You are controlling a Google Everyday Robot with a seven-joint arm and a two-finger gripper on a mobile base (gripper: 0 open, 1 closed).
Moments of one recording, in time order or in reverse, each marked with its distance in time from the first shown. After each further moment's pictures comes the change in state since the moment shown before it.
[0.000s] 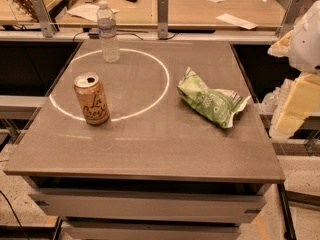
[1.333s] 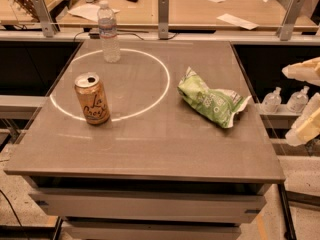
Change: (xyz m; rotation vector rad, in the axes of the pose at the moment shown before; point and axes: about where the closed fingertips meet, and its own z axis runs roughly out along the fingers) arm 0.043 -0.008 0.033 -0.110 -0.457 0.150
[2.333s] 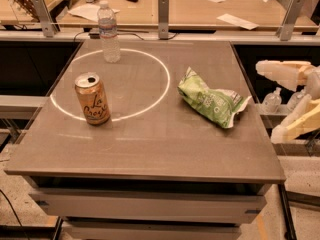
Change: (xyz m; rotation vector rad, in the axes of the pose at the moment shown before) arm -0.062 0.031 0.008 -0.138 -0.565 -0.019
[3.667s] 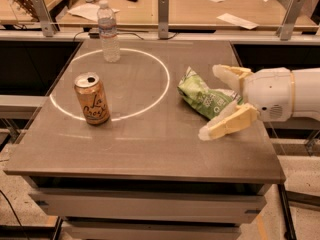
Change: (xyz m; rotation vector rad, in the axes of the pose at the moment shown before) arm 0.010 -0.020 0.099 0.107 0.024 -0.048
